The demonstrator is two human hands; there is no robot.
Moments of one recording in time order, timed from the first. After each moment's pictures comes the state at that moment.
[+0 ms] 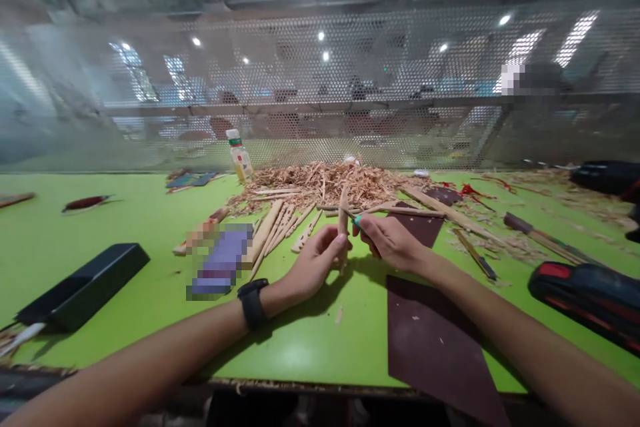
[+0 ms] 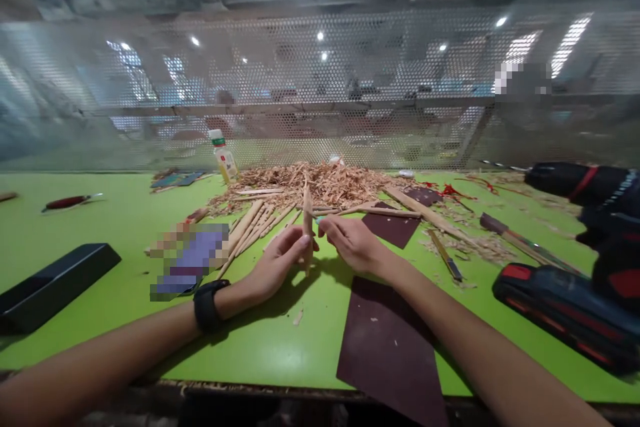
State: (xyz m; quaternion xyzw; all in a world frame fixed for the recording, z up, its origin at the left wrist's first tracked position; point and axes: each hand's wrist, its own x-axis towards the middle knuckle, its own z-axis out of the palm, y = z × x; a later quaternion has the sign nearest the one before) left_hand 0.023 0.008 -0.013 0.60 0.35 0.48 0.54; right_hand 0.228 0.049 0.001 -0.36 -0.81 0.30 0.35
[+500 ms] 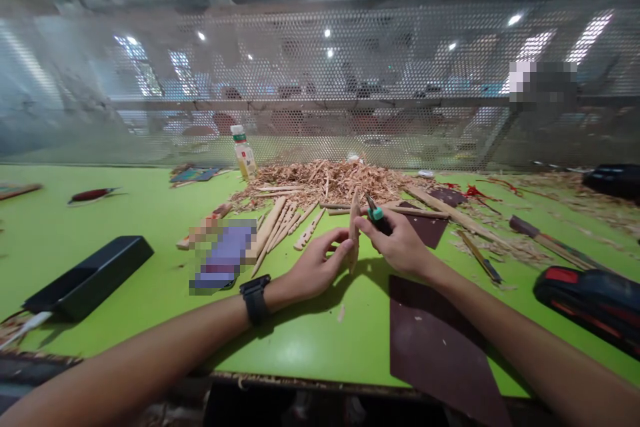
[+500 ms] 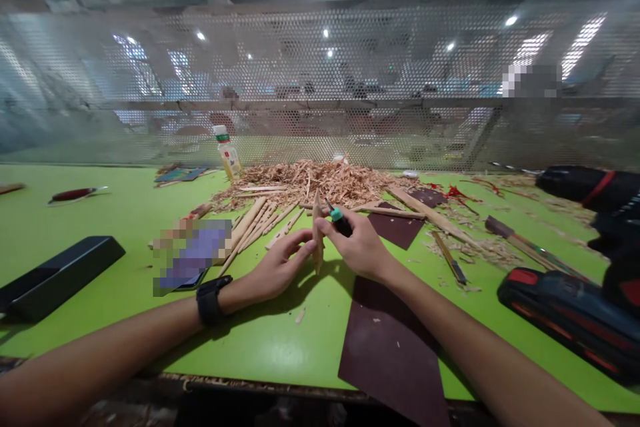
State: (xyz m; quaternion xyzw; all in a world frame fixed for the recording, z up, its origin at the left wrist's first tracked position) left_hand 0.021 0.004 -0.006 0.70 0.33 0.45 0.45; right_hand 0.216 0.036 0.006 -0.36 -0.74 0.30 0.47
